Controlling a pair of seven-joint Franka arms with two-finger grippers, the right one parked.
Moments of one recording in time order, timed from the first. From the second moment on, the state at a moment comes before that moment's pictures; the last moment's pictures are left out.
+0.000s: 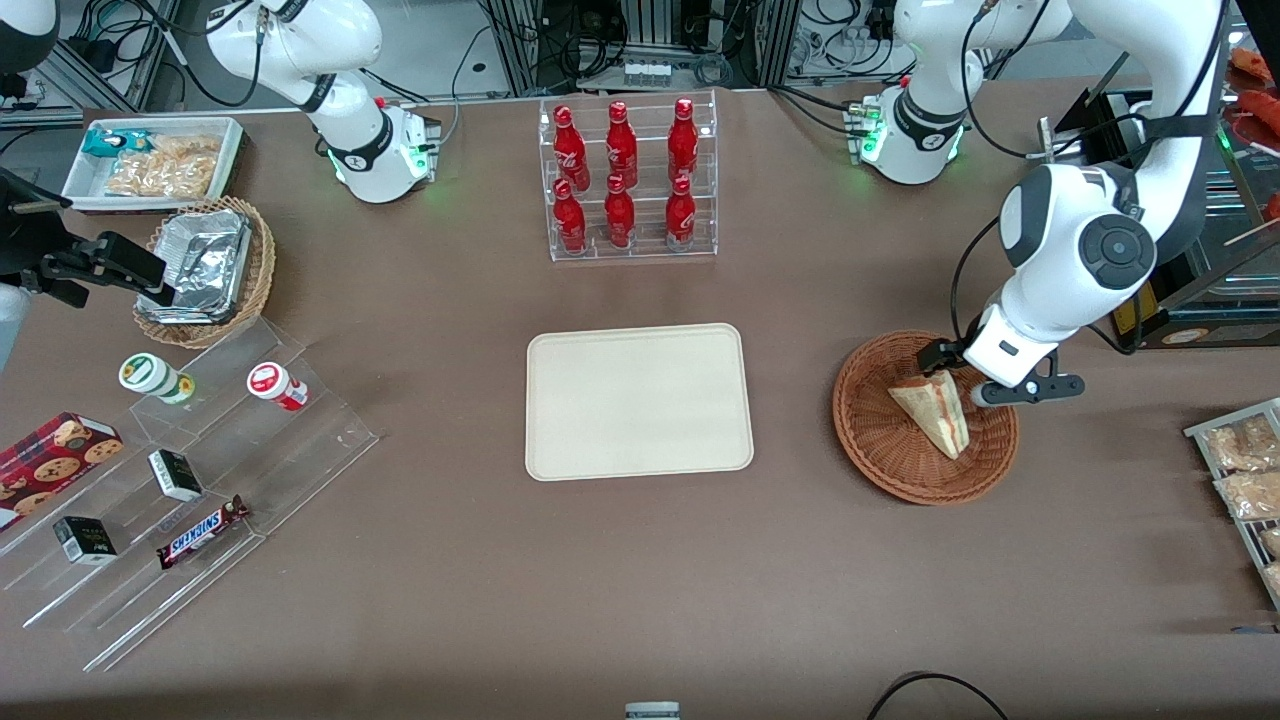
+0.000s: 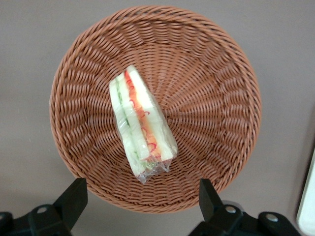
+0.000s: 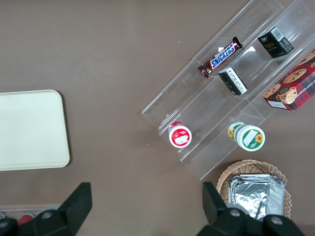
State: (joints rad) arm -0.02 0.07 -0.12 -2.22 0.00 2.26 -0.32
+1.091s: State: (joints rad) arm -0.01 0.26 -0.12 -2.23 0.00 2.43 -0.80
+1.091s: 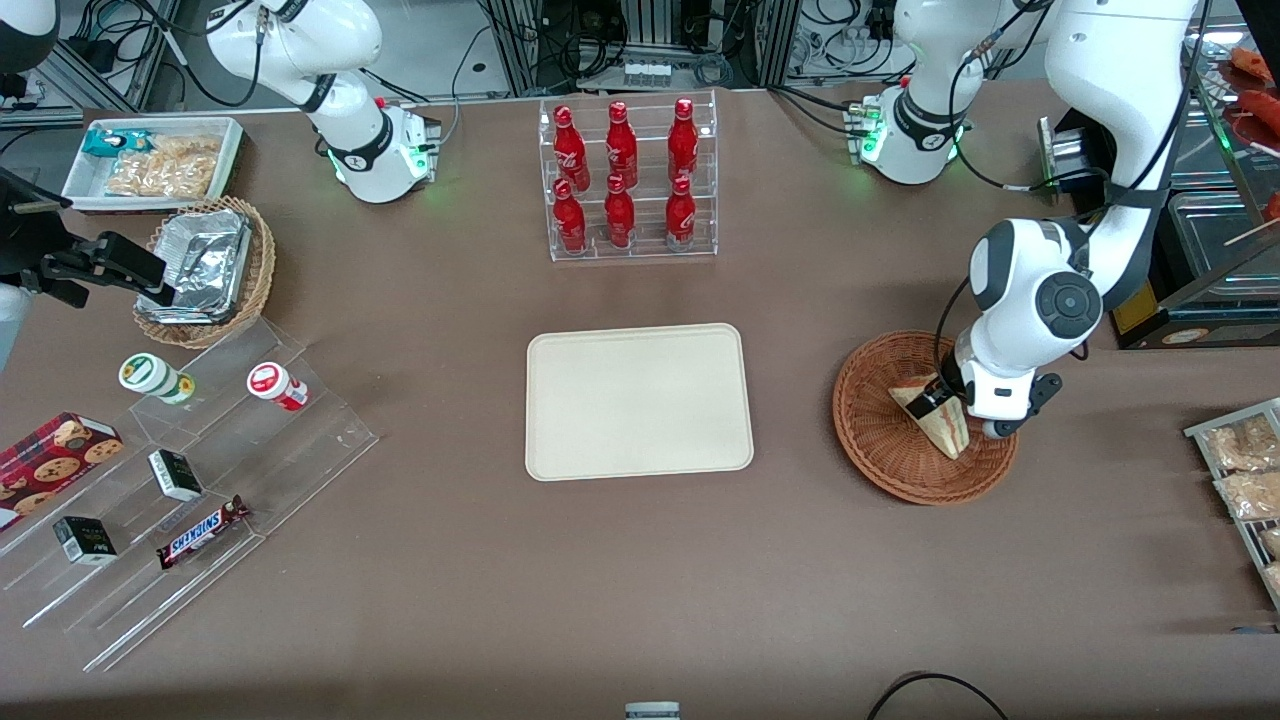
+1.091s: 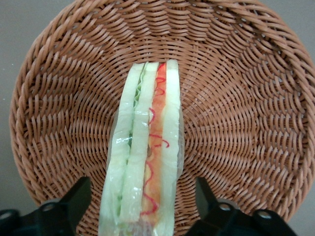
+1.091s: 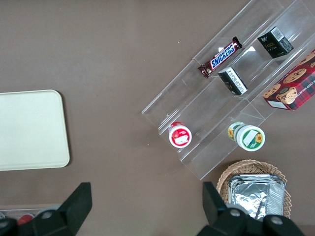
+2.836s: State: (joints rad) arm -0.44 0.53 -0.16 -1.66 0.00 2.10 -0.75
